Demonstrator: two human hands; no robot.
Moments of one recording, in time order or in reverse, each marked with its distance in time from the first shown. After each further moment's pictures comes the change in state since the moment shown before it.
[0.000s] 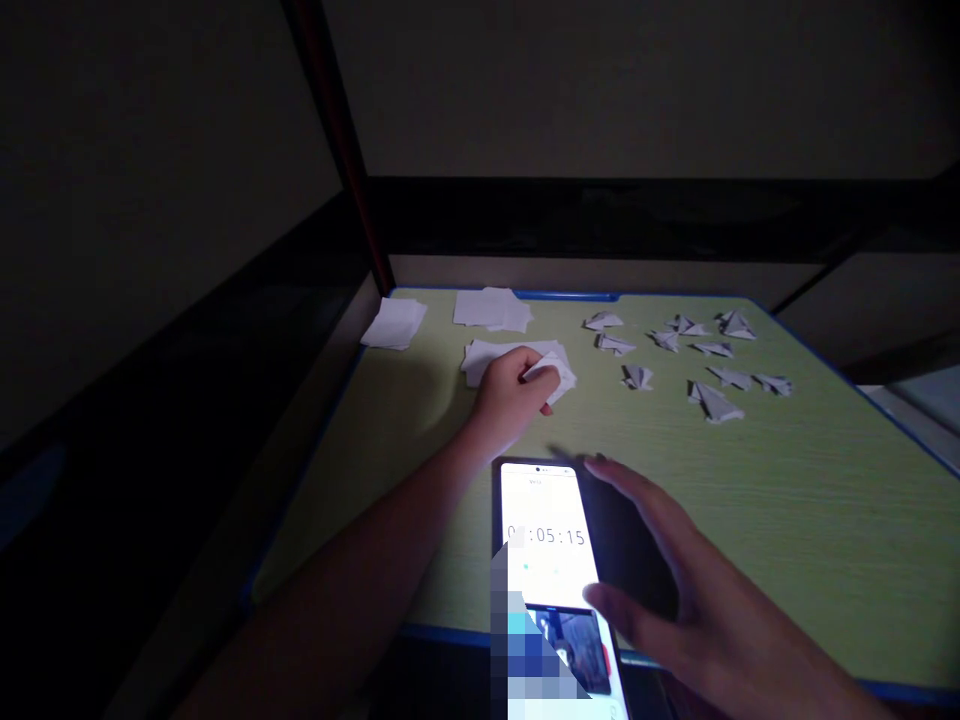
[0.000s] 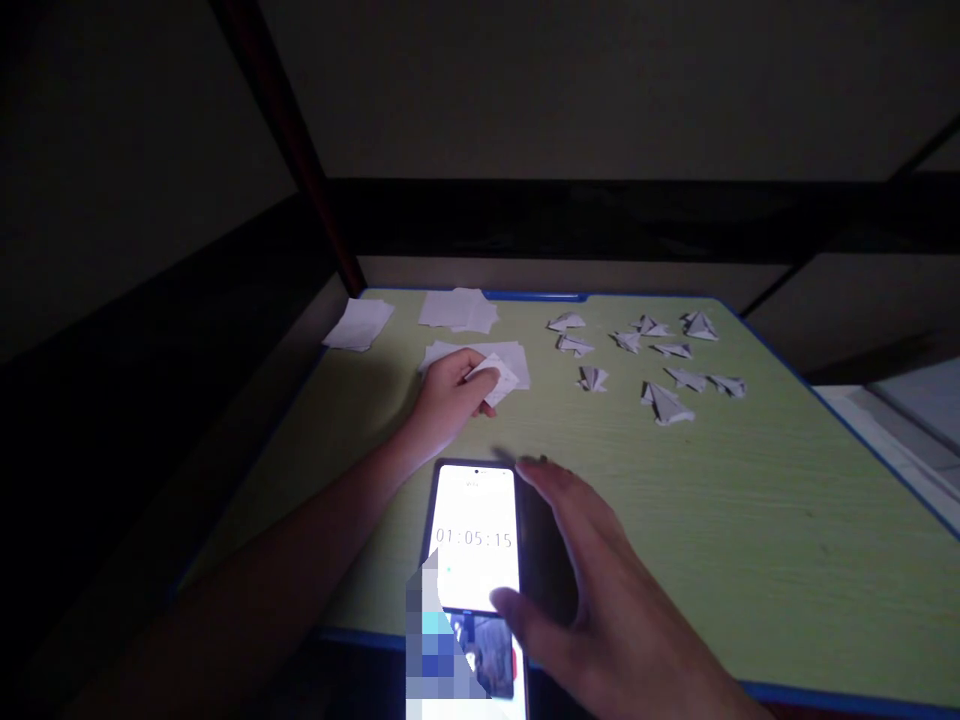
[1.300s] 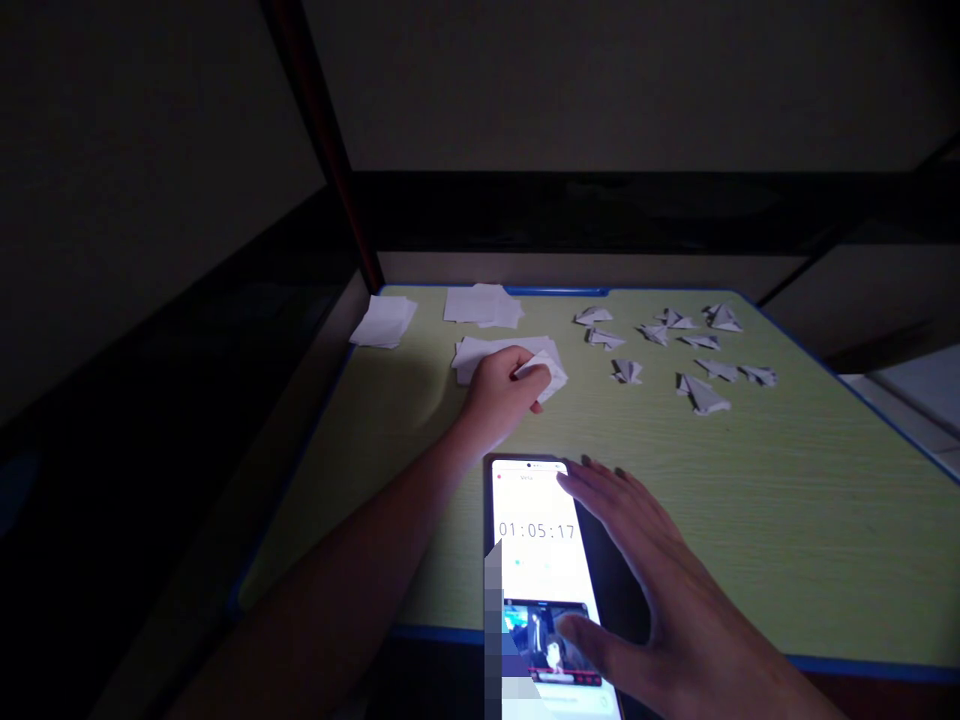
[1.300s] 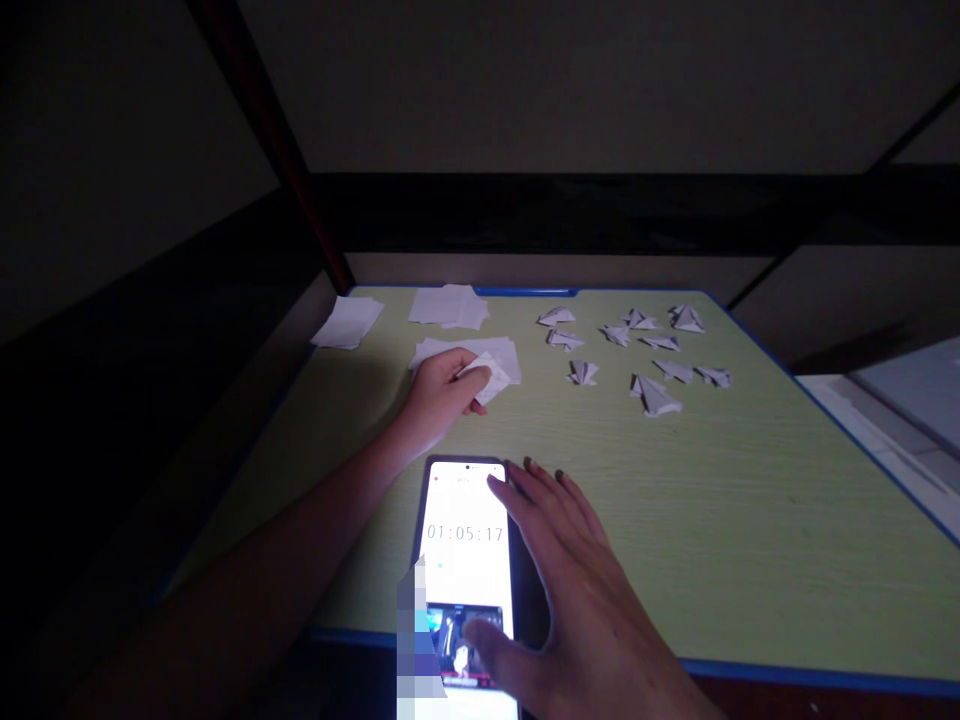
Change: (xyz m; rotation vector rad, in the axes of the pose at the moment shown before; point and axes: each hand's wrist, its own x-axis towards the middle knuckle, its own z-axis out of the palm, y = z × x) left_hand 0.000 0.001 -0.001 0.072 -0.030 -0.028; right_hand -0.009 0.000 0.017 -0.192 -0.001 -0.137
